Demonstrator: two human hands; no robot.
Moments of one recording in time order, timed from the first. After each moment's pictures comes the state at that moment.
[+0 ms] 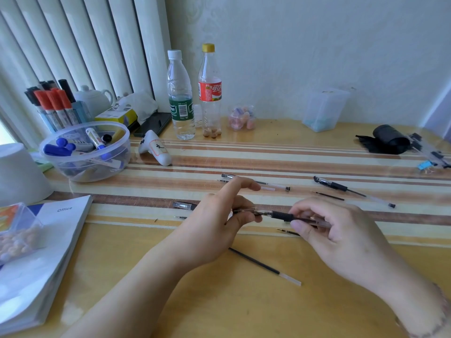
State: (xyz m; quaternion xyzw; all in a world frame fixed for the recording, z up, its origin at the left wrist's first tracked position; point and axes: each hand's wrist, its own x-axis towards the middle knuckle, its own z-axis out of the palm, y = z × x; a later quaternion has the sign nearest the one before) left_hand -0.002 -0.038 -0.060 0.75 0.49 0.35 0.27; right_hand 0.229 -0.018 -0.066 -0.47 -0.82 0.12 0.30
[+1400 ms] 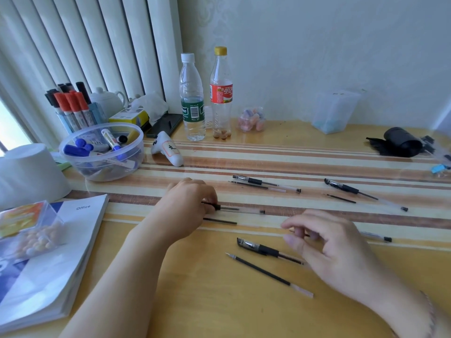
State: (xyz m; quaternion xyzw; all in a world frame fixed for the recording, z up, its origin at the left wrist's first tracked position) left_hand -0.065 -0.011 -0.068 0.72 0.66 0.17 0.07; right_hand 0.209 -0.025 -0.080 -0.40 -0.85 0.16 0.30
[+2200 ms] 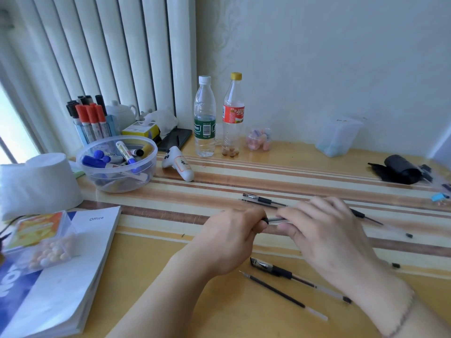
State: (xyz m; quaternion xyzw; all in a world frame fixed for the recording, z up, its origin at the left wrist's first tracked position) left_hand -0.029 -0.026 -0.068 0.80 0.52 0.28 0.11; right_hand 0.167 -0.005 -0.049 -0.41 -0.87 -0.17 0.20
